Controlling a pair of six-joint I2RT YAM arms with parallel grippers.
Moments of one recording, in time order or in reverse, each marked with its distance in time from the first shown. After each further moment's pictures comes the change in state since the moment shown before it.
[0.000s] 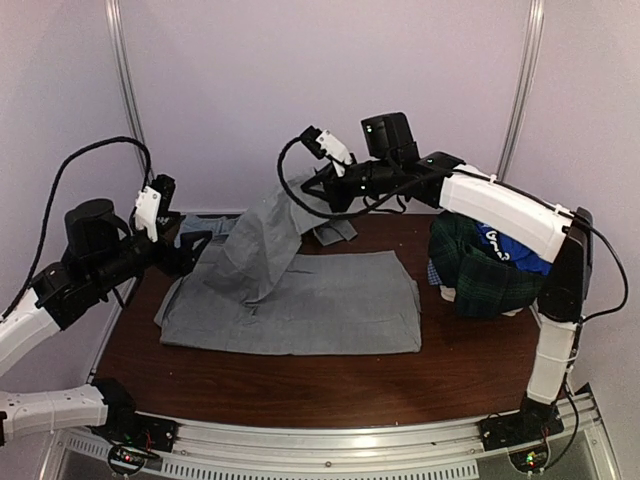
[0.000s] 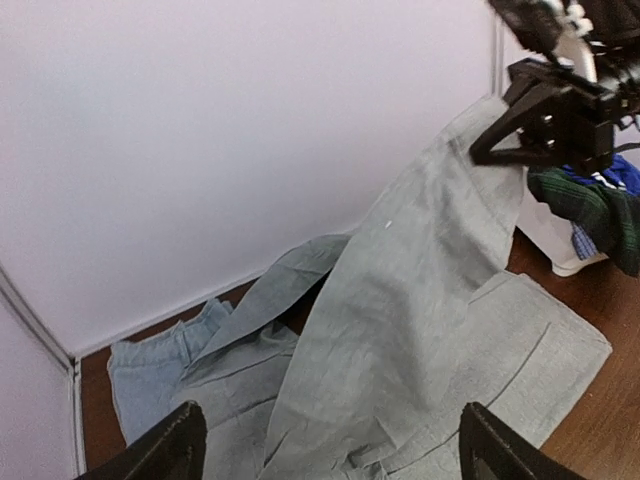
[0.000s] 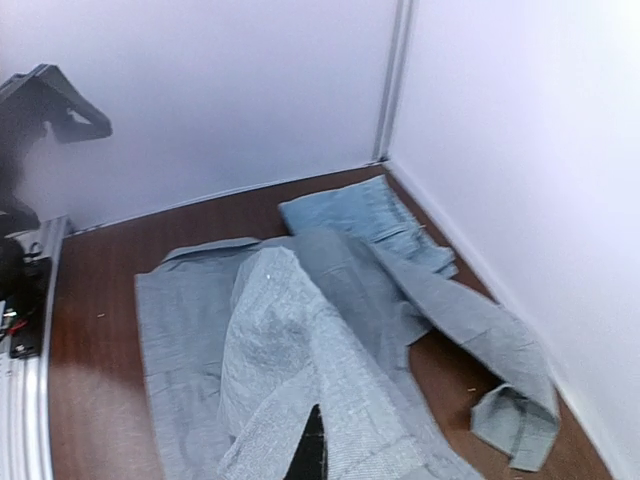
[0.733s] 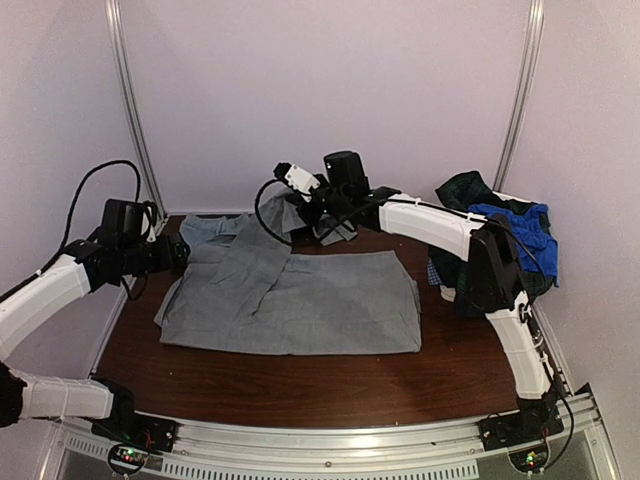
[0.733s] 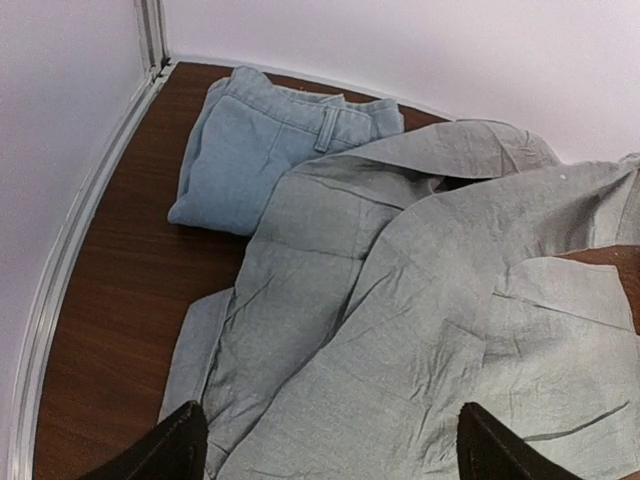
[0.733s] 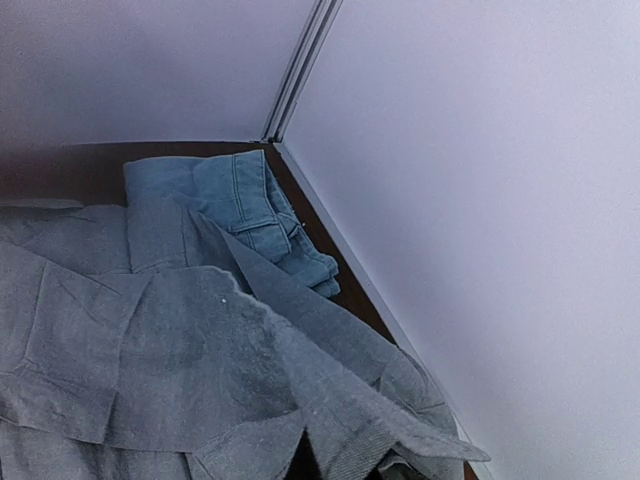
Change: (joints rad) left arm 0.342 0.298 0.057 -0.218 -0.081 -0.524; right arm -0.041 0.451 0.275 0.296 0.211 -0.271
